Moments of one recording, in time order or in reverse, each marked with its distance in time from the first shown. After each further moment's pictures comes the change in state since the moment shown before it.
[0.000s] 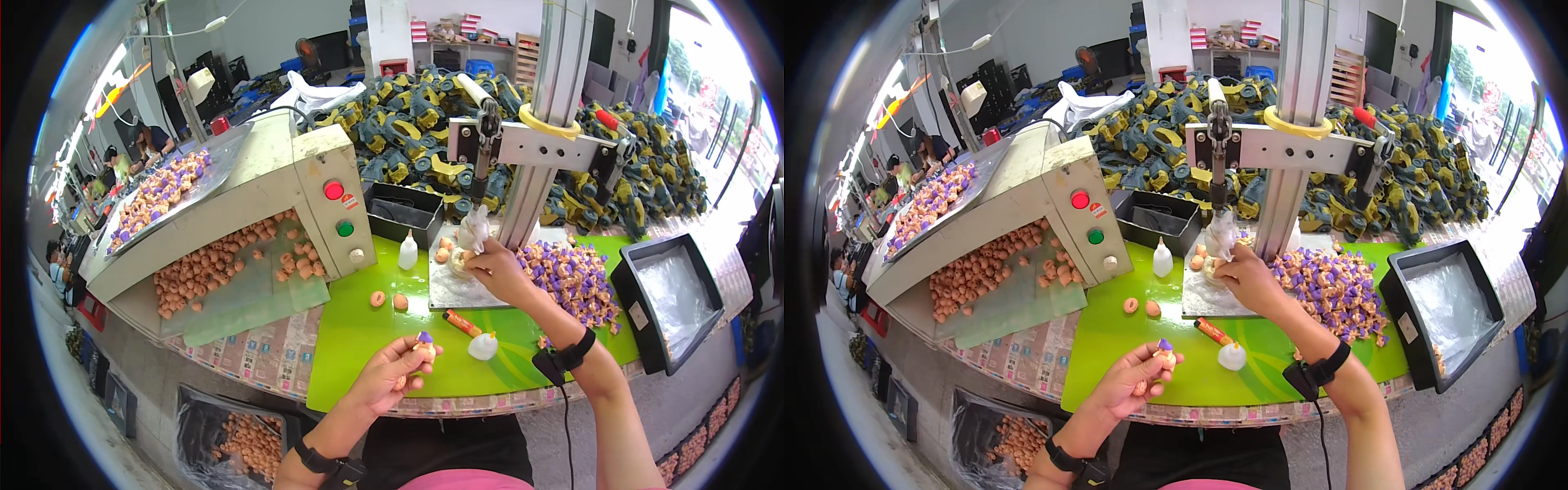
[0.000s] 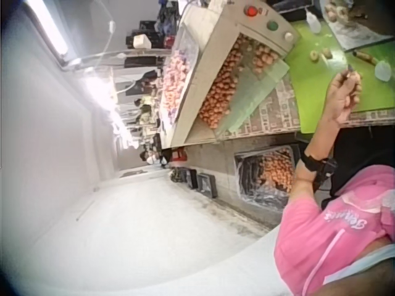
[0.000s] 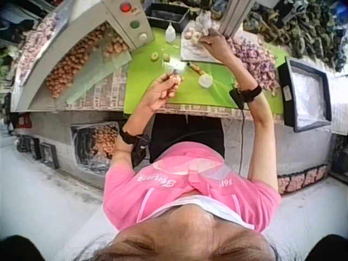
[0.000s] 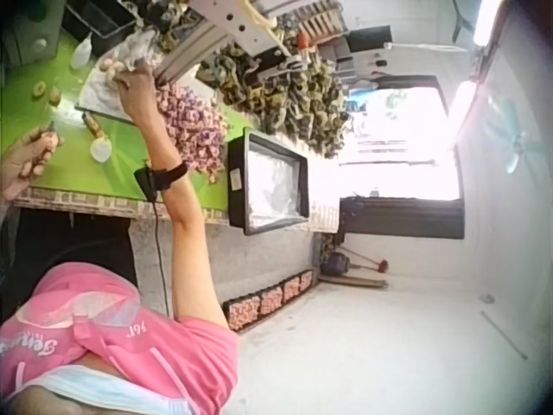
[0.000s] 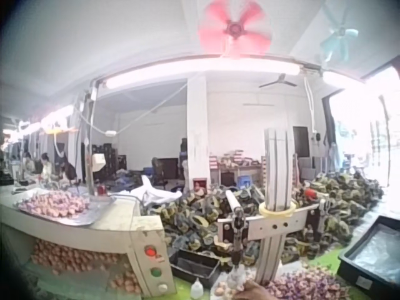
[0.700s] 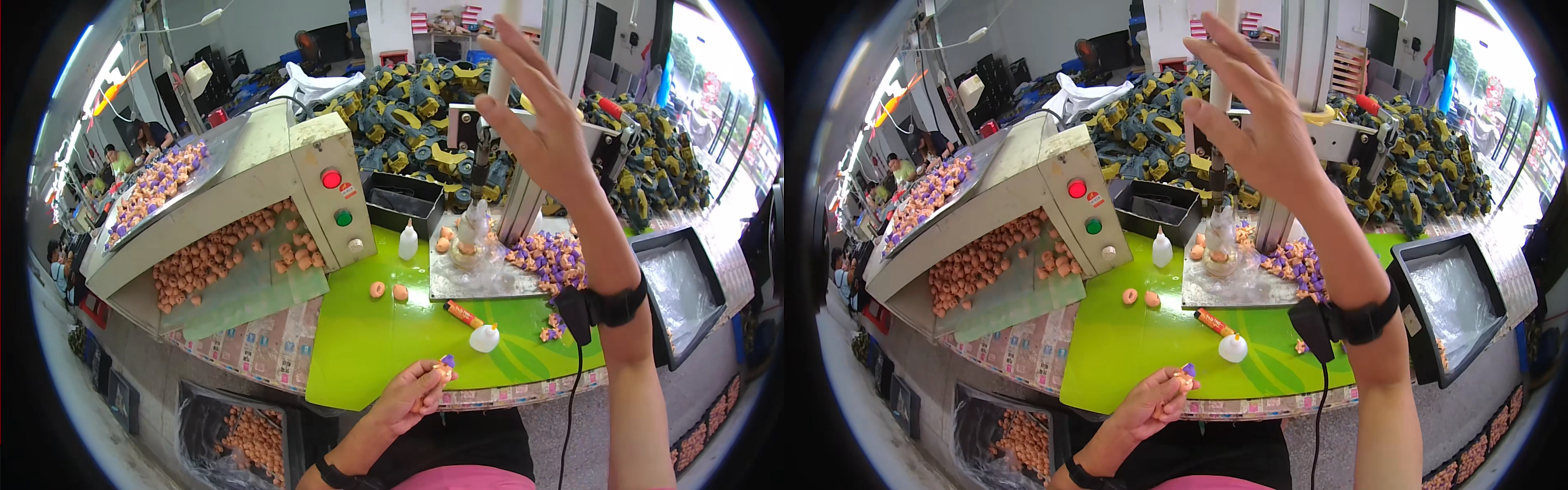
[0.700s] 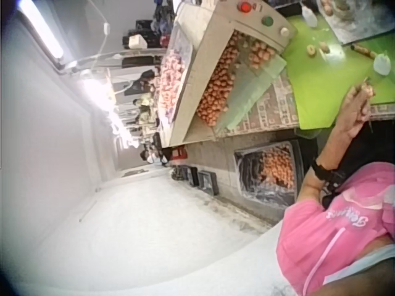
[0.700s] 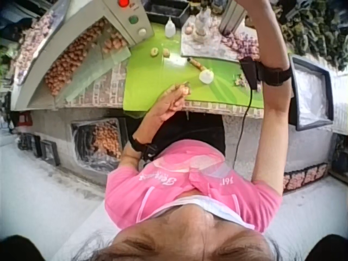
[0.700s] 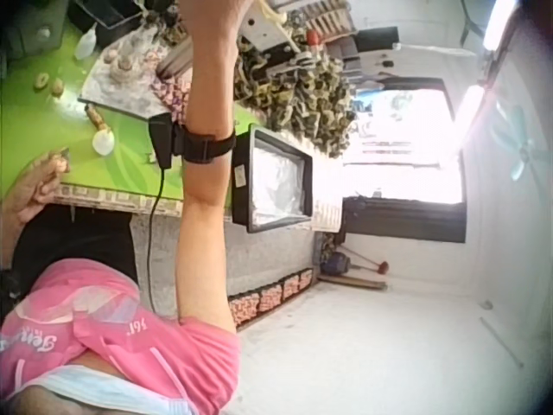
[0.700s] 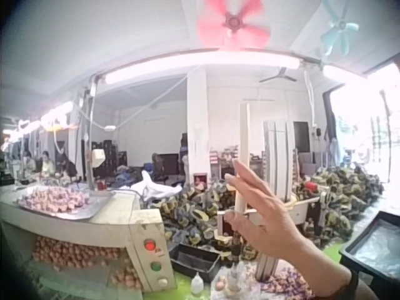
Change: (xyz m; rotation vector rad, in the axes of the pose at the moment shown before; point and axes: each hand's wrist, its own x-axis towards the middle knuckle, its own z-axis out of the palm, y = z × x) left_hand -0.010 -0.055 -0.001 -0.200 -0.069 -0.070; right_hand 0.096 -0.134 -0.145 -0.208 0.645 -0.634
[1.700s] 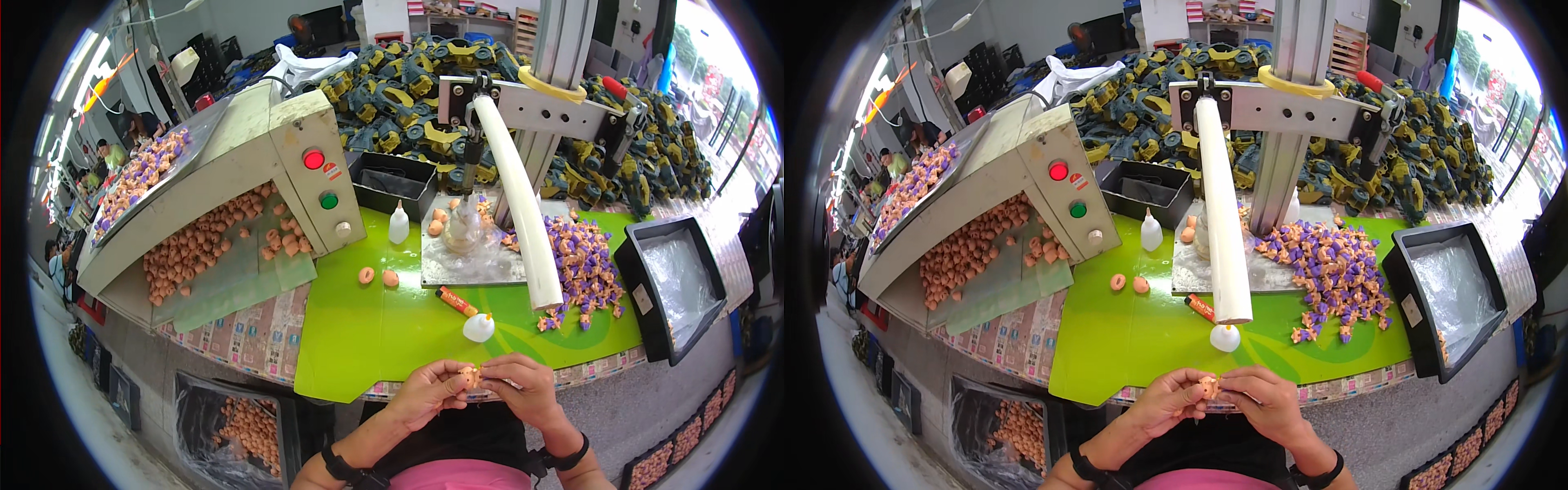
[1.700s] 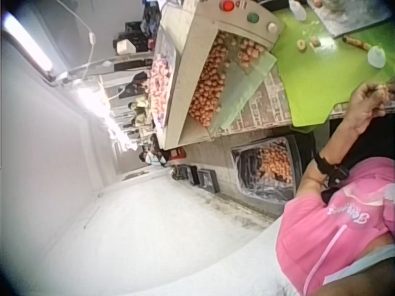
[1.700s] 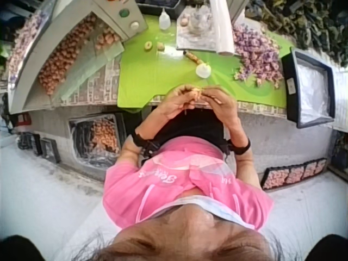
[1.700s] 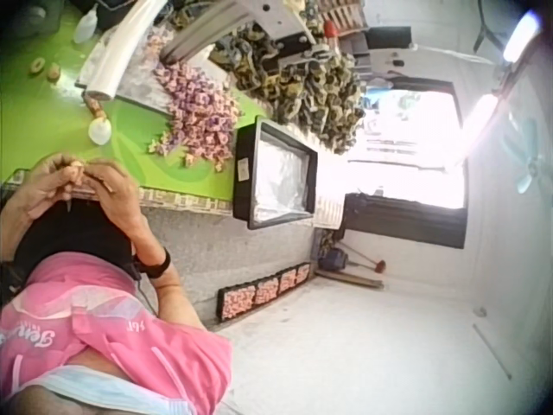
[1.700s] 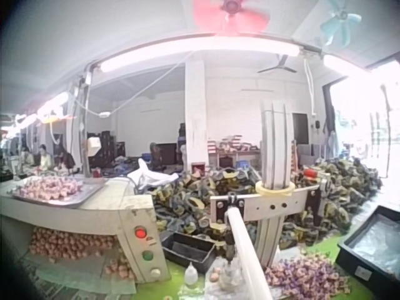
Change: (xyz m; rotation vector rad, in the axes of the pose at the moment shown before) left_hand 0.019 -0.034 0.006 0.090 0.015 -0.080; right_hand -0.251 -0.172 -0.048 0.429 -0.388 0.967
